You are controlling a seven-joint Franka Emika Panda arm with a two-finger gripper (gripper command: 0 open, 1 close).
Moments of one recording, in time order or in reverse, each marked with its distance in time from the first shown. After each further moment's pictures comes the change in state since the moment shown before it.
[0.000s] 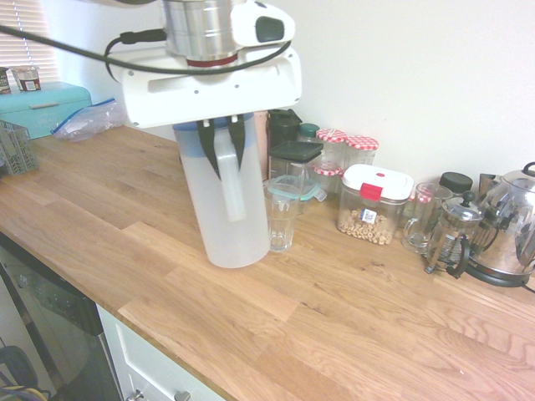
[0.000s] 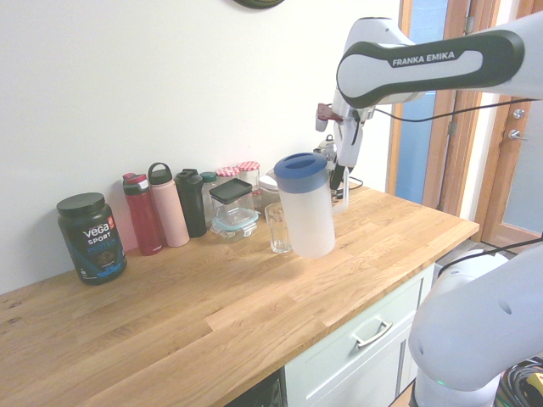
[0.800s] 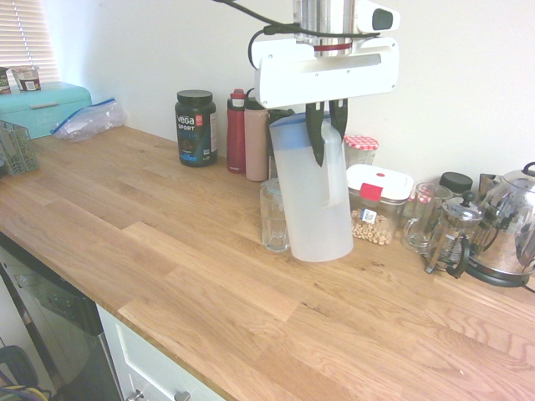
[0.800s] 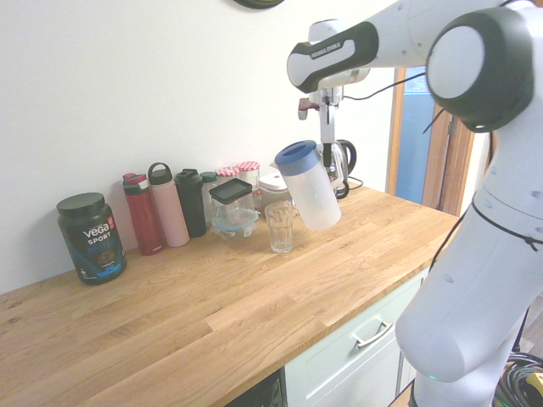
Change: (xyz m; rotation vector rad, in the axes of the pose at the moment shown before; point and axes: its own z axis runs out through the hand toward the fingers) arm 0.152 0.057 0.021 -0.208 -0.199 -0.018
